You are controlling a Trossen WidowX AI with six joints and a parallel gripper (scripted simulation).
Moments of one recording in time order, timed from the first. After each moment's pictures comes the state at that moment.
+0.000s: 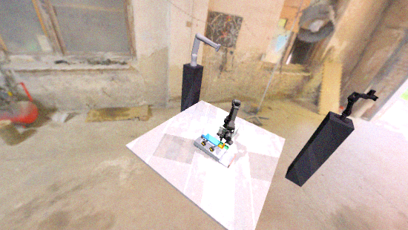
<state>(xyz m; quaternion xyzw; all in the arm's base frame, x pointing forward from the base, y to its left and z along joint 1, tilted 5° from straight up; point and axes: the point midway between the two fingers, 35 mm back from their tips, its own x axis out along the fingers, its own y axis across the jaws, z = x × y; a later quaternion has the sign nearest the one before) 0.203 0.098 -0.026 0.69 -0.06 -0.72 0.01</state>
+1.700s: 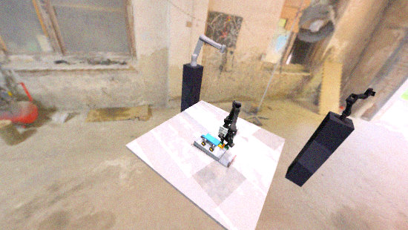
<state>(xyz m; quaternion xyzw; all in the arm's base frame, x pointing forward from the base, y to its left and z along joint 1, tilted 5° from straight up) 0.205 0.121 -0.038 0.69 -0.06 -0.72 0.01</state>
